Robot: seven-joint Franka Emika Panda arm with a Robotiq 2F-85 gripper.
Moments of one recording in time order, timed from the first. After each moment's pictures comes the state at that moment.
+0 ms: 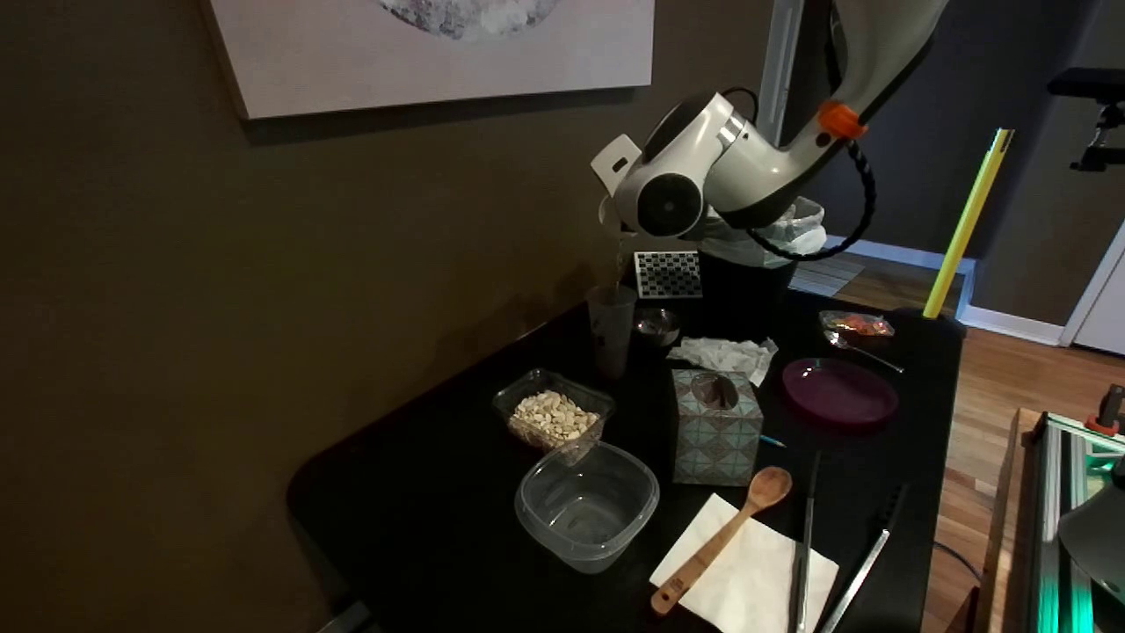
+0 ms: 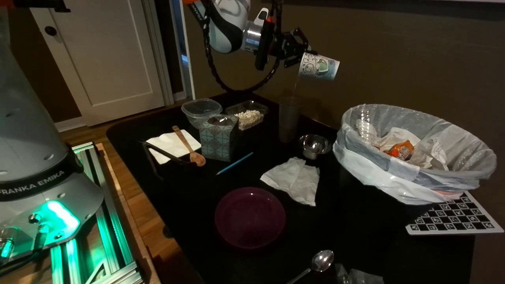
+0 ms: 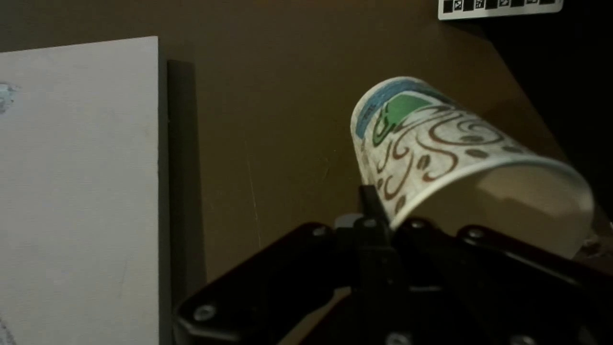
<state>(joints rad) 0.09 0.34 0.06 -2.05 -1.98 2.11 0.98</state>
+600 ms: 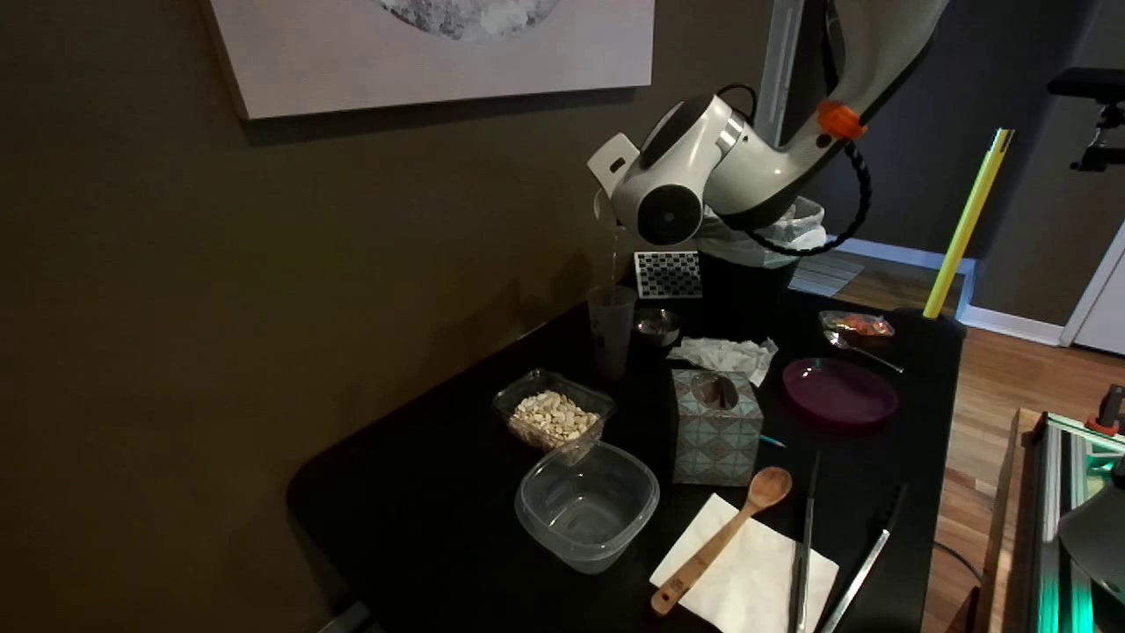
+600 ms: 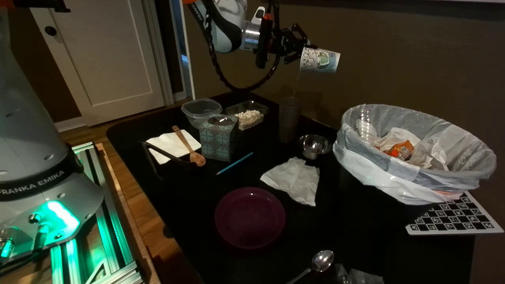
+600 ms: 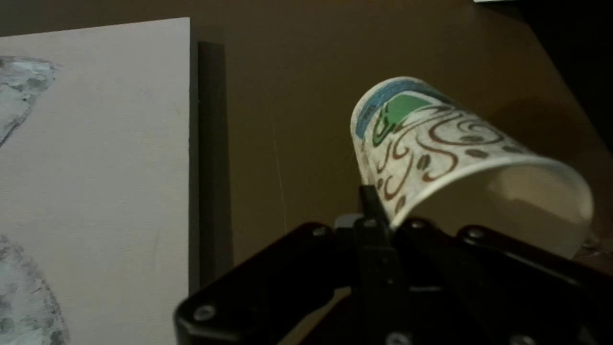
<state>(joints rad) 0.09 0.33 0.08 -2.05 -2.04 2.05 1.00</state>
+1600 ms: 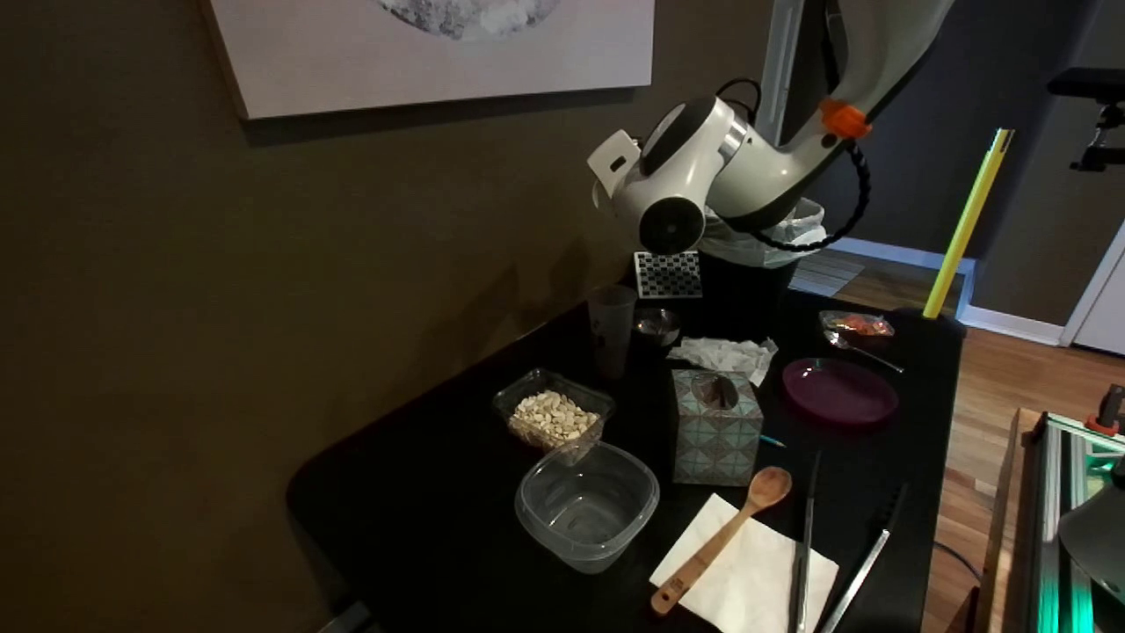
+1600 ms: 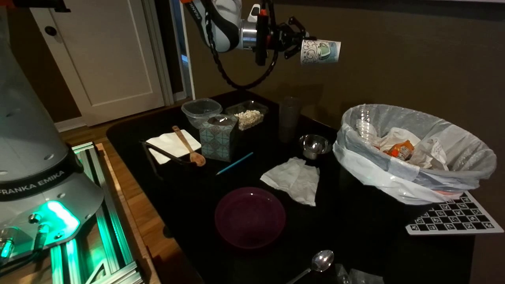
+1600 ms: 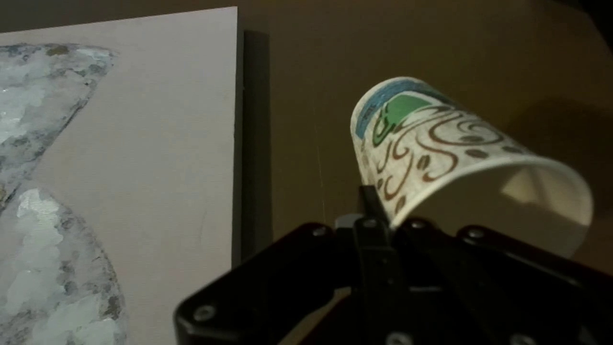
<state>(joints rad) 0.09 0.32 0.11 -2.08 -2.11 1.95 1.03</state>
